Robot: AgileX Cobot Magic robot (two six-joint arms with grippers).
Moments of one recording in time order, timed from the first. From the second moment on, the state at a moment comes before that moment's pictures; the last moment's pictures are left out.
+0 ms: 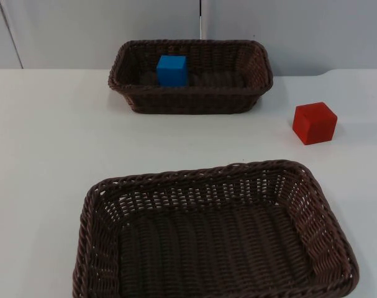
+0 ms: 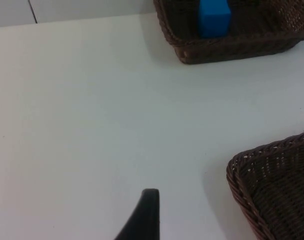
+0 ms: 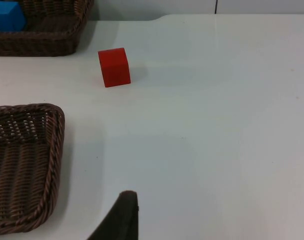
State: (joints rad) right arm 0.06 0.00 -0.52 -0.01 1.08 0.01; left arm -0.23 0.54 -0.59 -0.02 0.72 -0.05
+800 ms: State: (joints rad) right arm 0.06 0.09 -0.52 -0.02 1.08 0.01; left arm -0.23 0.54 -0.59 -0.02 0.71 -0.05
